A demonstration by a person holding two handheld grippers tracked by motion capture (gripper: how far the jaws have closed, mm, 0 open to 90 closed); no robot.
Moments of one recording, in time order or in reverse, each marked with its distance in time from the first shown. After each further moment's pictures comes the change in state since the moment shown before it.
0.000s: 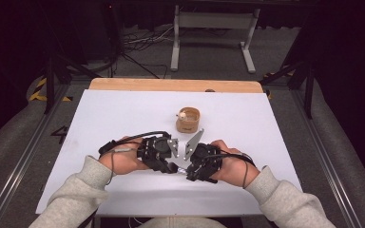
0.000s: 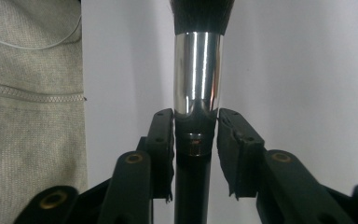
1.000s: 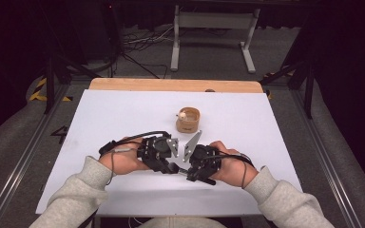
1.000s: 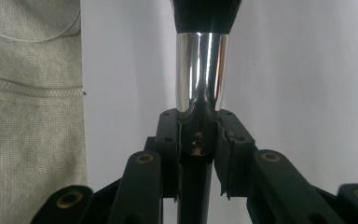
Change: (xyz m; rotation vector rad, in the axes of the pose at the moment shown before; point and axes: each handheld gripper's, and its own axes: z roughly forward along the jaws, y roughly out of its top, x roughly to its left) left arm 0.002 -0.002 -0.001 -0.035 -0.008 -0.009; right arm -0.001 -0.001 0.005 0.020 0.018 -0.003
